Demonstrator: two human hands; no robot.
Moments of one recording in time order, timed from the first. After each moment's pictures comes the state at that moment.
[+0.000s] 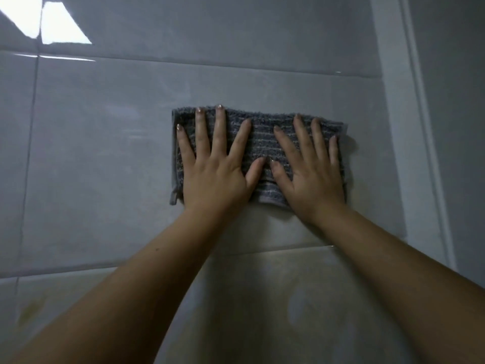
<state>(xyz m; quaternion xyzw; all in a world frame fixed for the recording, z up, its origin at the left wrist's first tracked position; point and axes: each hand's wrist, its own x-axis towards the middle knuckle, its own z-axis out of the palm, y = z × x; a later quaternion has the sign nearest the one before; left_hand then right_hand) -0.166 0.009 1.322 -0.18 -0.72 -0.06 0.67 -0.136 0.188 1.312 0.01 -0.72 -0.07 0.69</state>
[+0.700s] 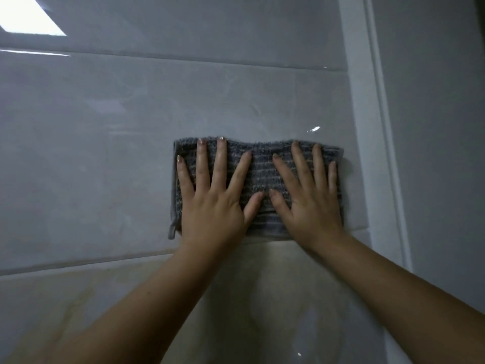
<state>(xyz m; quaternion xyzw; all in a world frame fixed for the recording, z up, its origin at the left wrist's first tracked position) -0.158 0.059 1.267 -0.21 -0.71 -0.03 0.67 -0.120 0.242 1.258 0.00 -0.74 -0.07 0.67</state>
